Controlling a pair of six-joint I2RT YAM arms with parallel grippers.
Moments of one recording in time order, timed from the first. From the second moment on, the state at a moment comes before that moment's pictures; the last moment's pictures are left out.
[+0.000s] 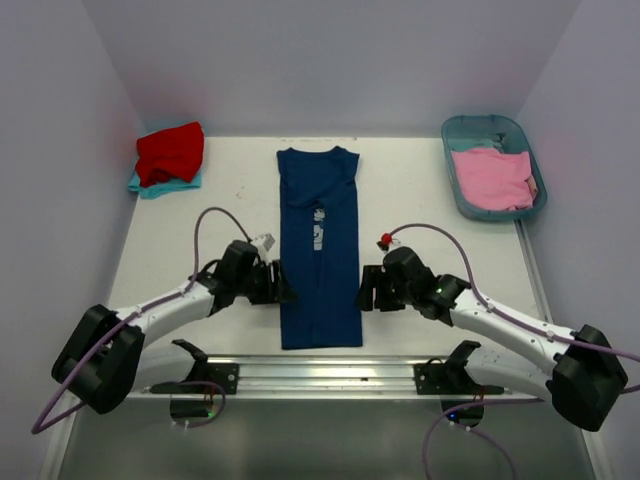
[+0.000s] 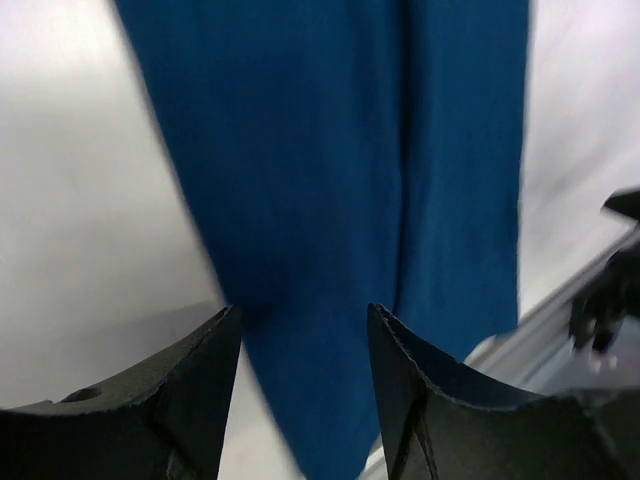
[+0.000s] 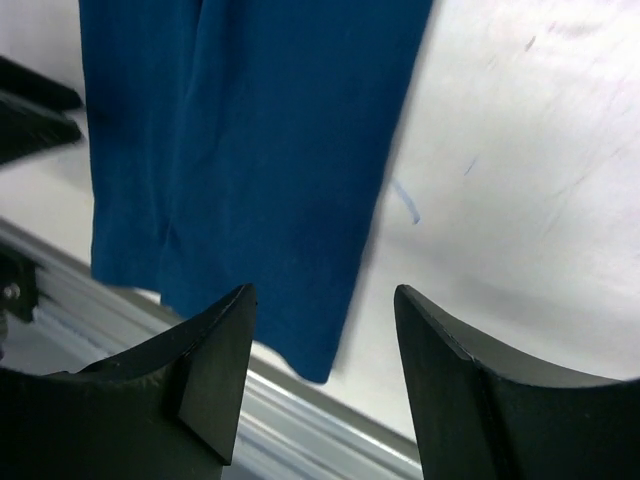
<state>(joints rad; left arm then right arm) -0.49 1.23 0.49 -0.07 0.29 -0.62 0.75 1.07 0.59 -0.38 -0.03 0.68</state>
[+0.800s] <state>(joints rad) -0.71 0.92 0.25 -0.29 0.41 -0.85 1.02 1.08 0.41 -0.30 -0.04 1.02</state>
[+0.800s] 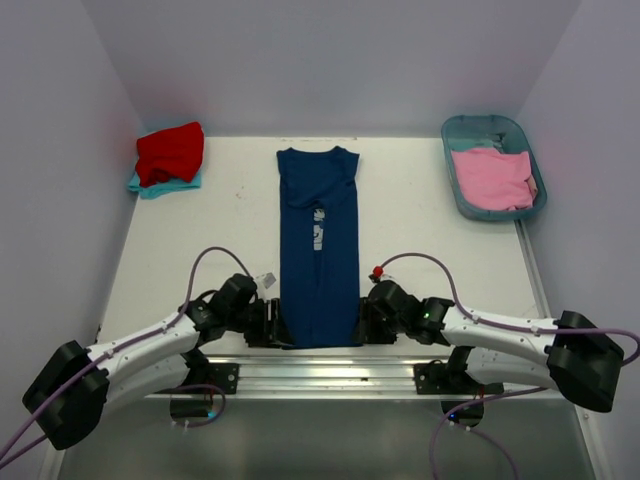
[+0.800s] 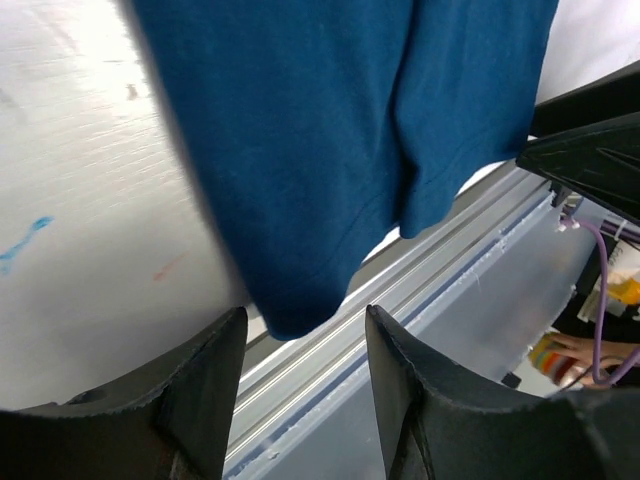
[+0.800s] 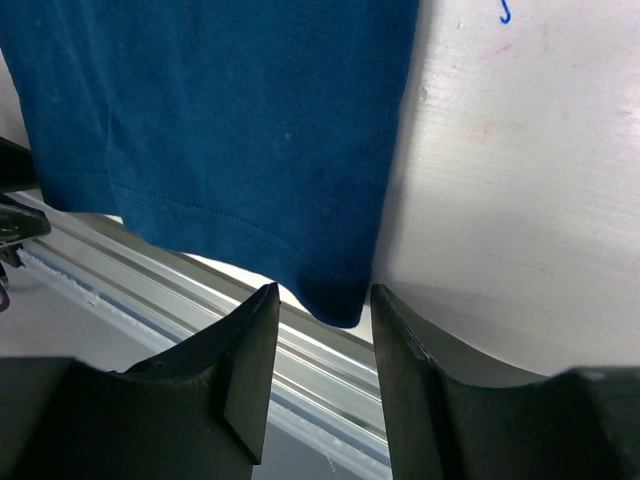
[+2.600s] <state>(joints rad) -0.74 0.98 0.60 -0.32 -0.17 -0.62 0.95 1.21 0.82 -0.45 0.33 0.77</state>
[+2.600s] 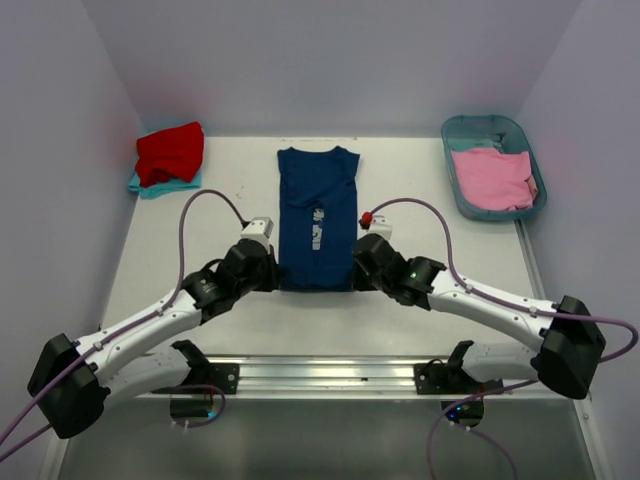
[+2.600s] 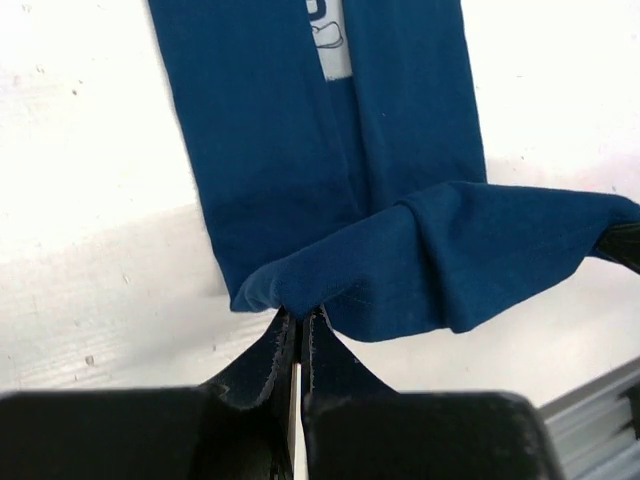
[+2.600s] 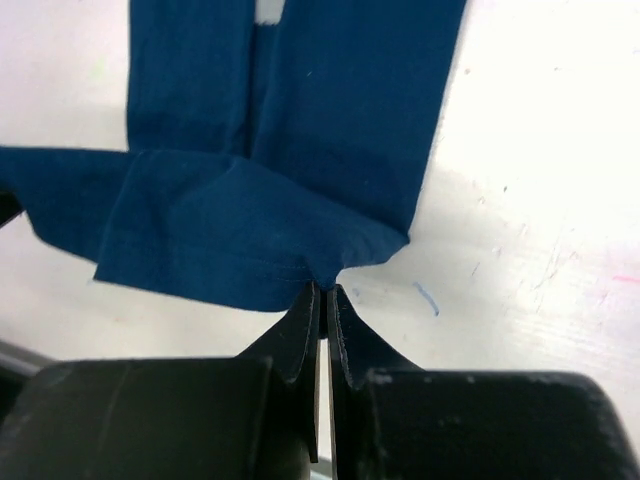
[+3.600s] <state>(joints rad) -0.51 1.55 0.79 0.16 -0.13 -0.42 0.72 1.71 1.17 -0.32 0.35 0.58</state>
